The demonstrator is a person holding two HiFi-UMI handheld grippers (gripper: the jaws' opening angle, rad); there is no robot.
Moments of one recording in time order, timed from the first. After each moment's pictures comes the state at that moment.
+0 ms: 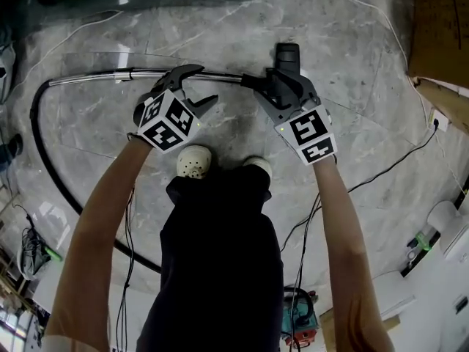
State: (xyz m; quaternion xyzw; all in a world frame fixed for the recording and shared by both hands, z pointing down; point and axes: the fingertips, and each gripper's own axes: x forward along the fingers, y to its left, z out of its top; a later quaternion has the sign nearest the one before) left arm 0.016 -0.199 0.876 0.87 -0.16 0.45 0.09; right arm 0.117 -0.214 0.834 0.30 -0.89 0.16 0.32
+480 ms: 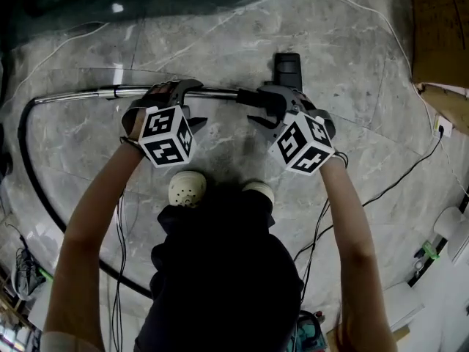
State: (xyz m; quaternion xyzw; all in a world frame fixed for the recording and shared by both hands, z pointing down) left arm 0.013 -0.185 0.951 0.84 -0.03 0.54 -0.02; right arm 0.105 -0.184 0.916 0.13 -0.89 0.04 0.44
